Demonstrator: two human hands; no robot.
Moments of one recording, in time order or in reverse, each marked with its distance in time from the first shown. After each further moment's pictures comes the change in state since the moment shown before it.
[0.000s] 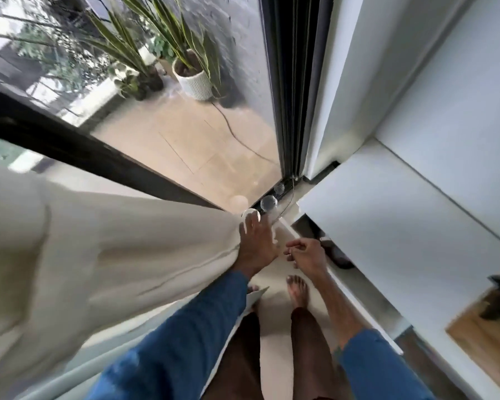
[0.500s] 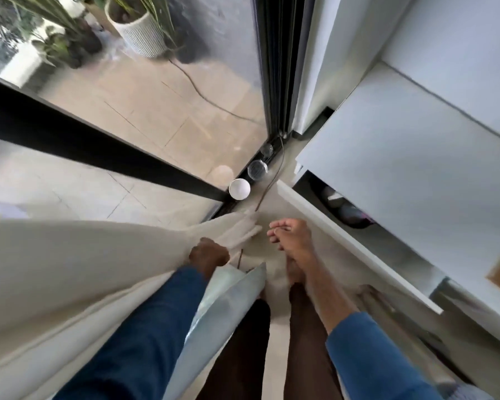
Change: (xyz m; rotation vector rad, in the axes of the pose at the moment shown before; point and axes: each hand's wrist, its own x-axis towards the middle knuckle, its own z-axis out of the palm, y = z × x) left_hand 0.058 -0.185 0.155 0.265 -0.547 -0.420; right_hand 0.077 0.099 0.114 0.135 0.073 0.083
